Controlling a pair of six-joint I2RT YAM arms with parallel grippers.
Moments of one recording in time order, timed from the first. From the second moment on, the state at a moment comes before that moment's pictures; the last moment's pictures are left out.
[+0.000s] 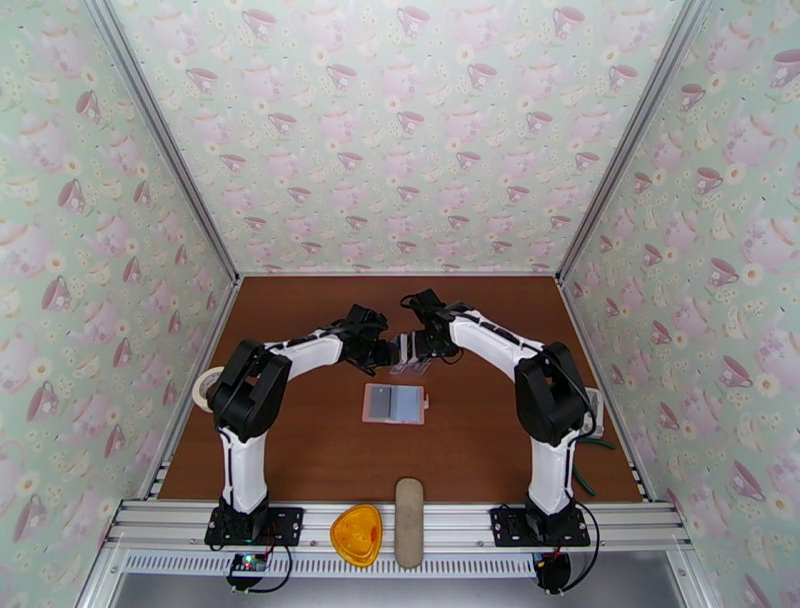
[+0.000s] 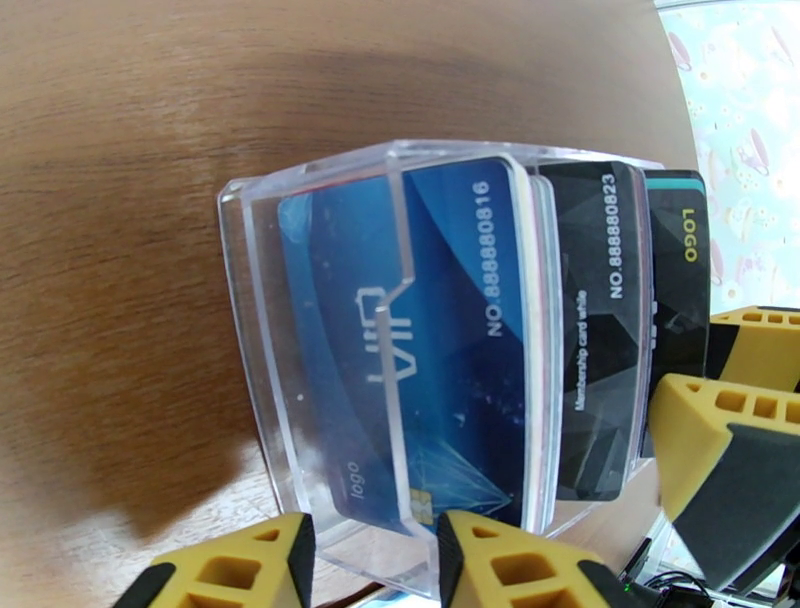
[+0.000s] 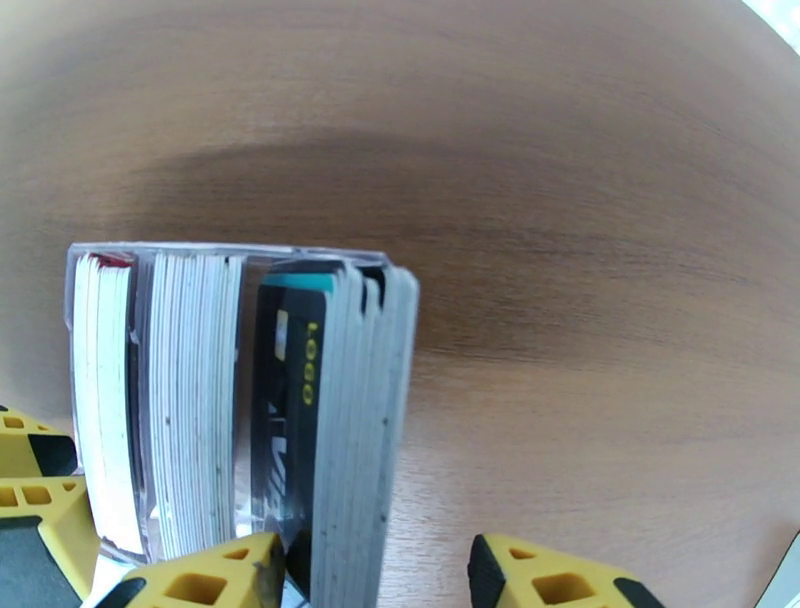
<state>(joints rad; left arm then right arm) -0.50 2.00 1.30 -0.29 0.41 -0.58 0.57 1.97 1.56 -0.84 0.19 0.39</state>
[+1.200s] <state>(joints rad) -0.50 2.00 1.30 -0.29 0.41 -0.58 0.59 1.98 1.61 -0.91 0.25 0.34</state>
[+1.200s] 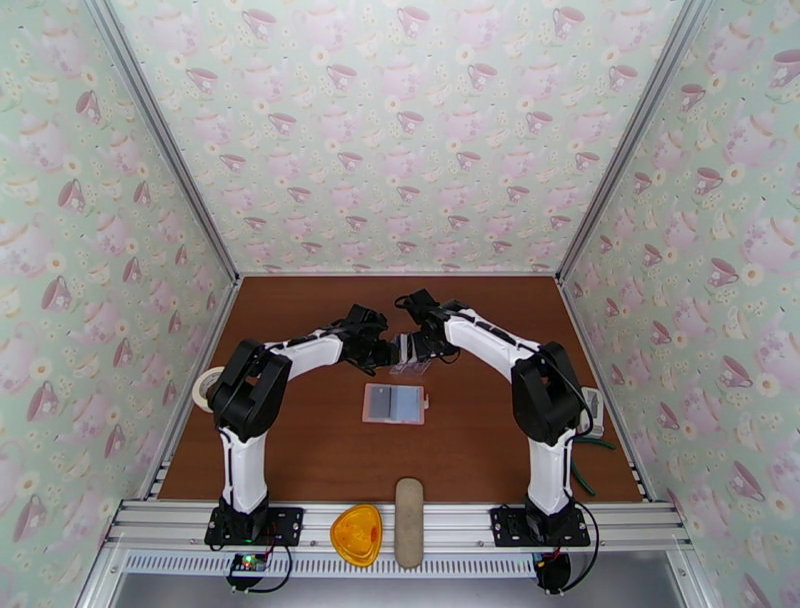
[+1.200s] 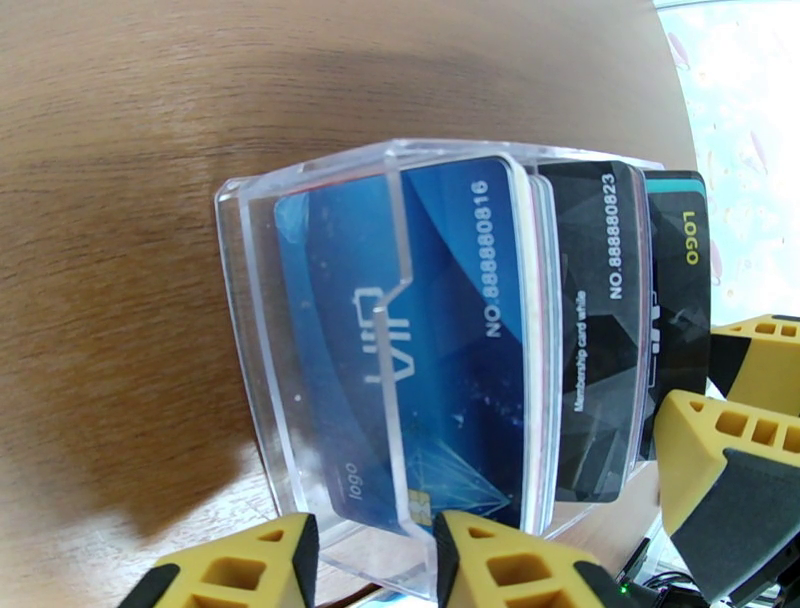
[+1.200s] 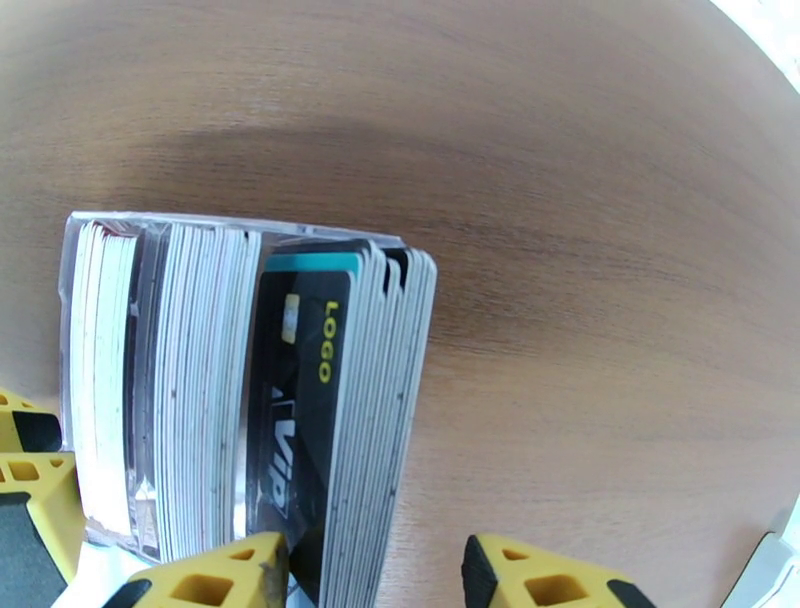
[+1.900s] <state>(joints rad) -0.50 2.00 1.30 -0.29 0.41 -0.58 0.59 1.98 1.63 -0.92 0.25 0.33</state>
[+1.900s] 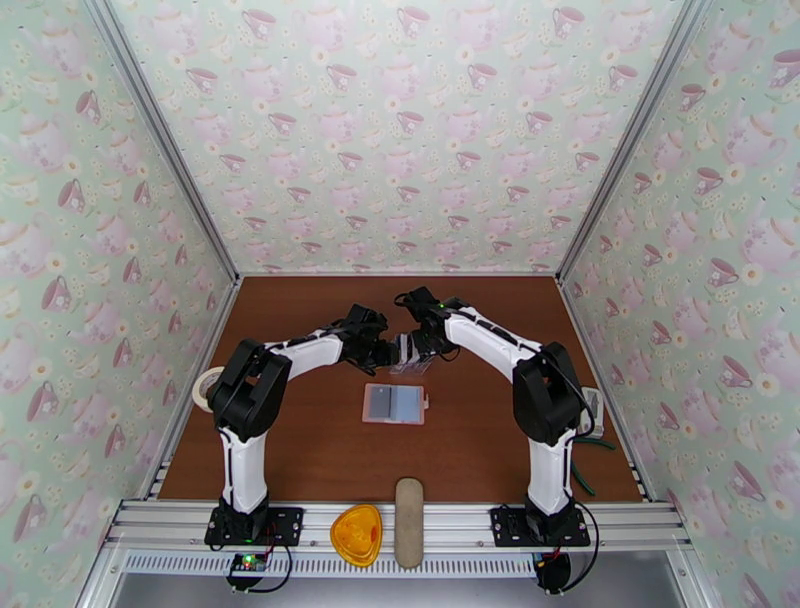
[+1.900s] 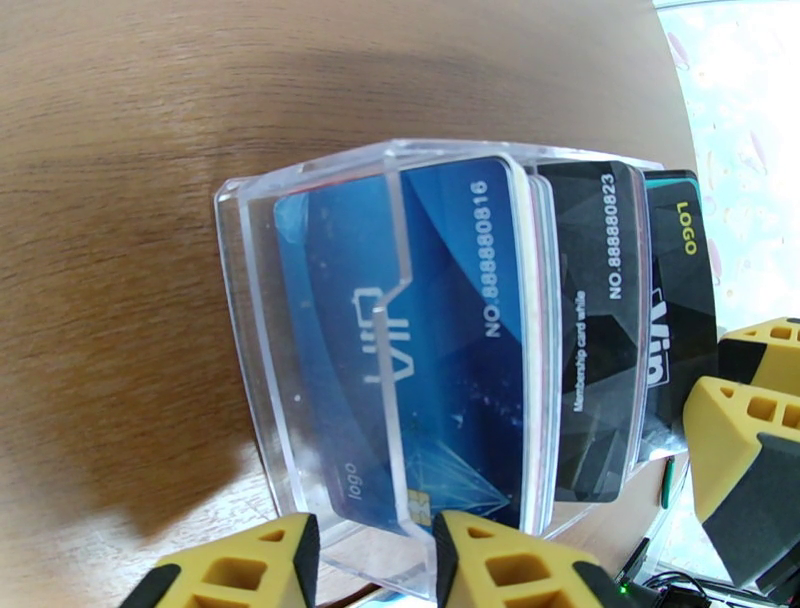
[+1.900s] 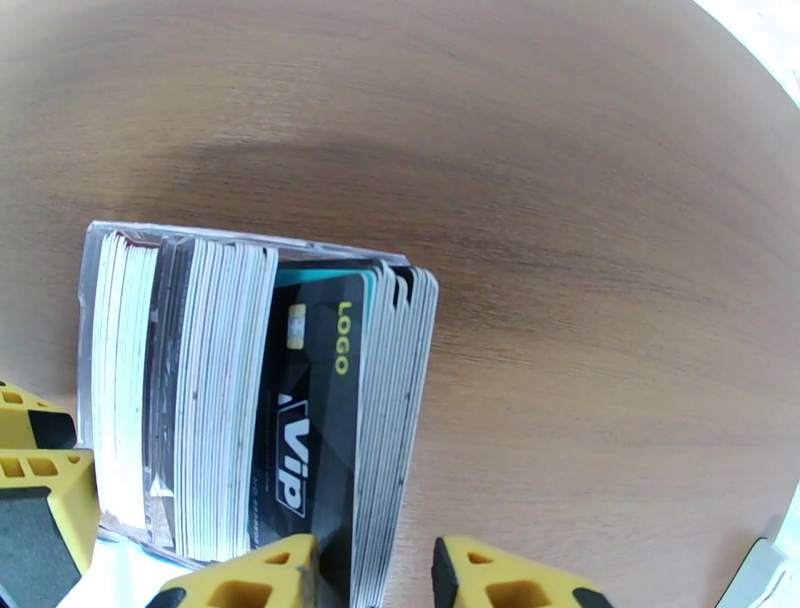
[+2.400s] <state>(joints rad) -0.50 2.00 1.30 -0.29 0.41 -0.58 0.59 1.98 1.64 -0.92 0.23 0.33</state>
